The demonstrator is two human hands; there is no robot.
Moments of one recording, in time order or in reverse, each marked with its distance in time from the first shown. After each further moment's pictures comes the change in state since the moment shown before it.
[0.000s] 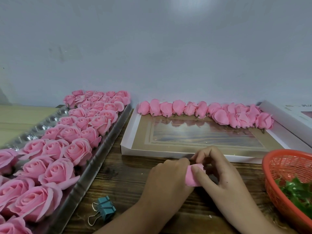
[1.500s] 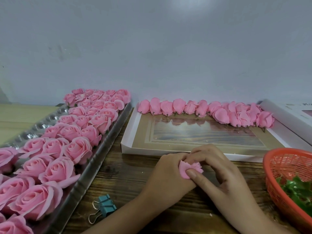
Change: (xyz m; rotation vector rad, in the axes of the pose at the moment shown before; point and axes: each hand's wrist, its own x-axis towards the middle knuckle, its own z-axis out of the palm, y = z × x) left_hand 0.006 -0.008 -0.001 -0.657 -0.008 -0.004; right_hand 0.002 -0.007 -0.001 -0.056 -0.063 -0.304
